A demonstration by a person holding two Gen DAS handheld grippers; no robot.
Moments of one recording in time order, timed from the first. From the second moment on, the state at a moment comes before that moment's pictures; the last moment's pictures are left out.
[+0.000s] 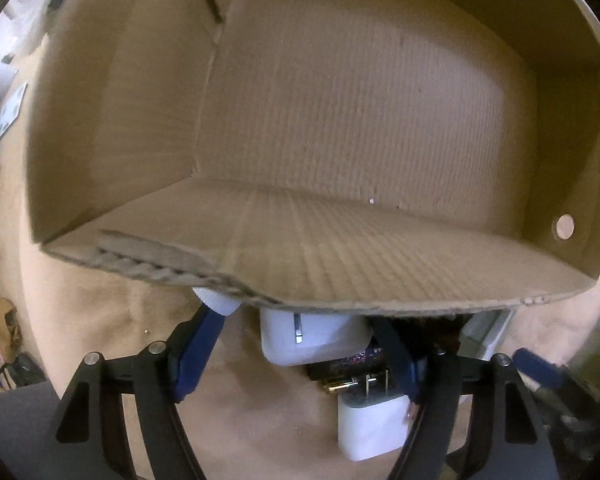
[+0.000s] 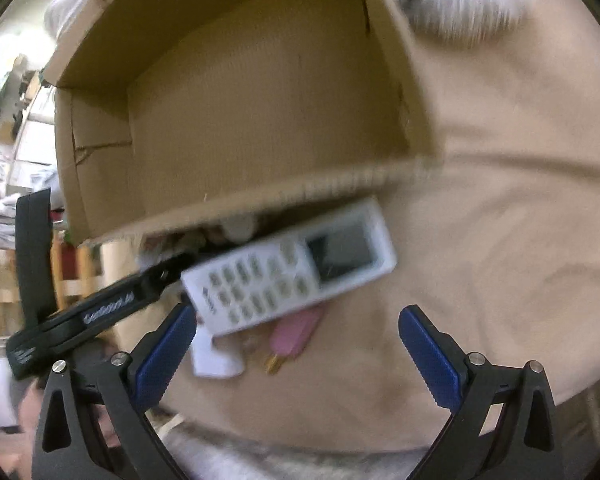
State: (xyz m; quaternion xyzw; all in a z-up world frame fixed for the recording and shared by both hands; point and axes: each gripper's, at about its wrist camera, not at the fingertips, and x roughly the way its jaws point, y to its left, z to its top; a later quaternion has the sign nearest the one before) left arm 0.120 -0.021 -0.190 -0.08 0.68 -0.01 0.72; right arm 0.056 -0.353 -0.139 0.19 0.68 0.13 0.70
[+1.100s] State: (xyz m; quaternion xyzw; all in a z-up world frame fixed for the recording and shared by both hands) left arm 0.084 -0.025 -0.167 -0.02 0.64 0.01 0.77; right arm 0.030 -0.312 -0.142 0.09 0.66 0.12 0.74
